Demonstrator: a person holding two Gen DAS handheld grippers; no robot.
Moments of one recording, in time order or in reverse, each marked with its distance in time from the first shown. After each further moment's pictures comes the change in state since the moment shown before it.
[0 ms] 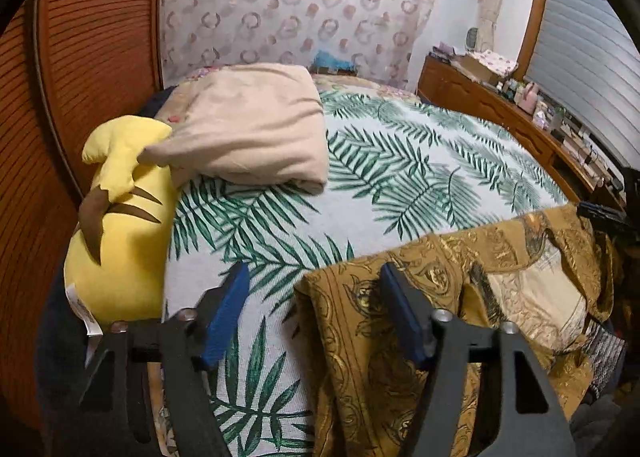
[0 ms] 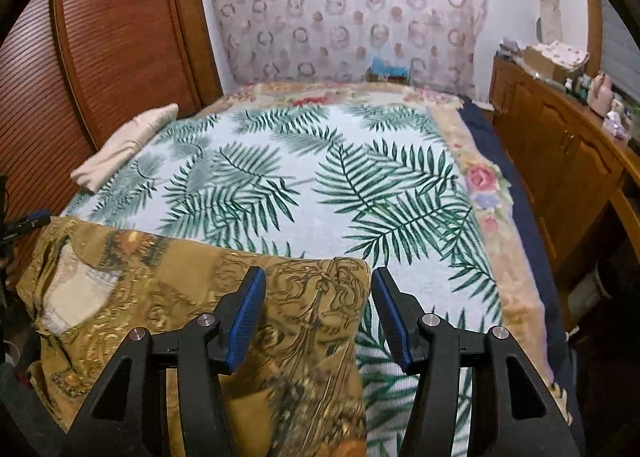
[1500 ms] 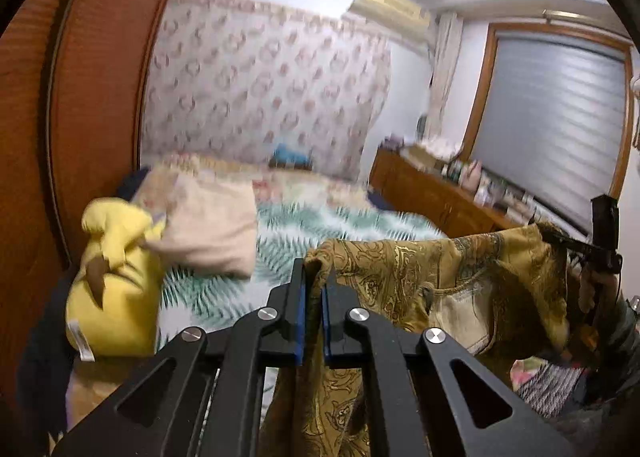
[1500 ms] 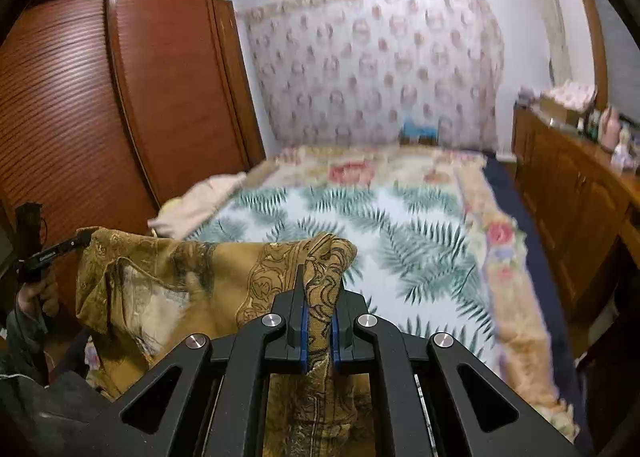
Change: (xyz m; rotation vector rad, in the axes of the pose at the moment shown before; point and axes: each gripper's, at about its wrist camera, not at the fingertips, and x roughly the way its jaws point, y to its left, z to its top) left arm -0.164 -0.042 0.000 -0.019 -0.387 -0.166; right arm -0.168 0.038 0.008 -0.014 -0.299 0.104
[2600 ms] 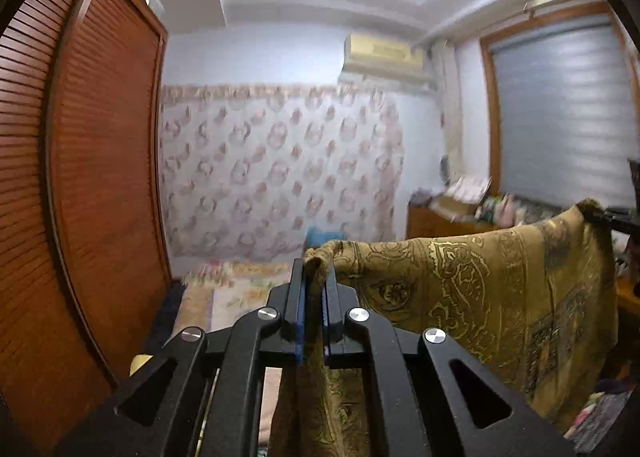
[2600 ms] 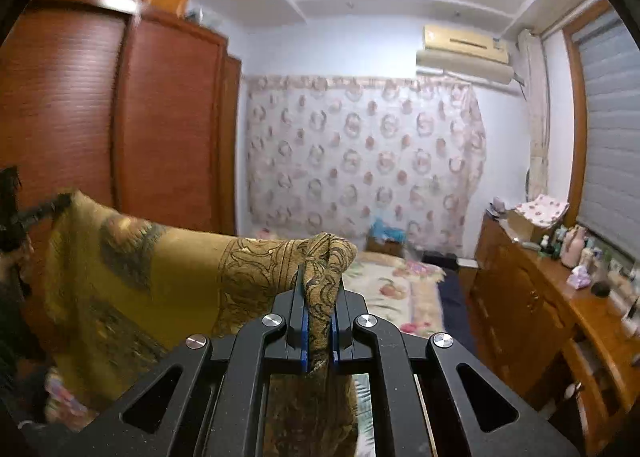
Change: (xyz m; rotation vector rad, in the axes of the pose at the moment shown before) left arm 0.065 -0.011 0.174 0.214 -0.174 0.161; right arm -0.001 0.026 0.094 -0.219 -0.188 -0.171
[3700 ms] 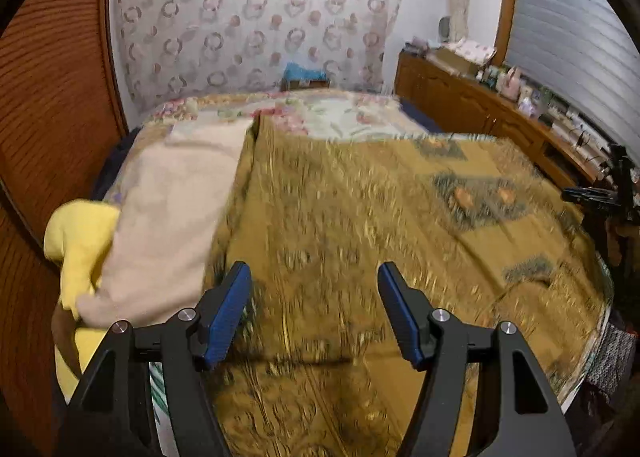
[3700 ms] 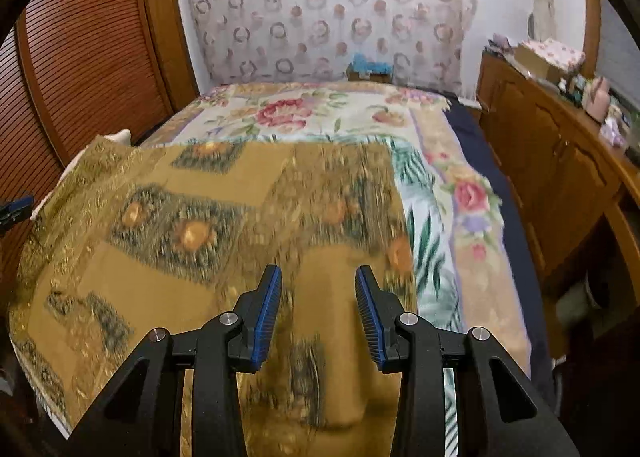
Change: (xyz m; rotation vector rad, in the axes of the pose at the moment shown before) left arm 0.147 -0.008 -0.200 -0.024 0.556 -0.086; right arm 0.224 -0.038 -0.201 0.214 0.508 0.007
